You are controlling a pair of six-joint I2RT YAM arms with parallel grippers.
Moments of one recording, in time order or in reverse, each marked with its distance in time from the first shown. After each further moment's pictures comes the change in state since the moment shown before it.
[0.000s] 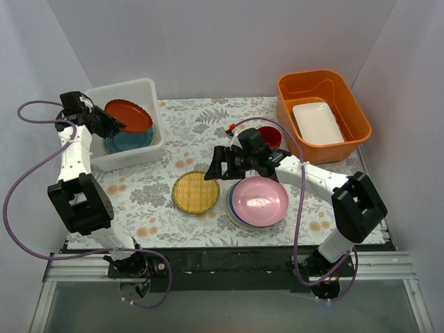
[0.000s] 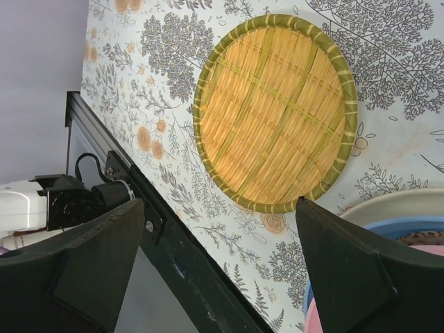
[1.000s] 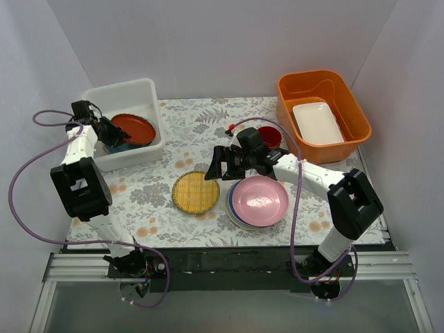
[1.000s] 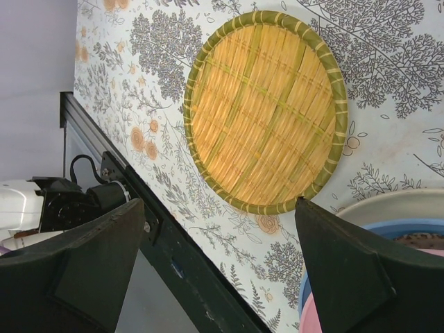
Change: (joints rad) left arm 0.008 0.170 -0.056 0.064 -0.014 0.026; right arm -0.010 0.036 0.020 -0.021 -0.008 0.000
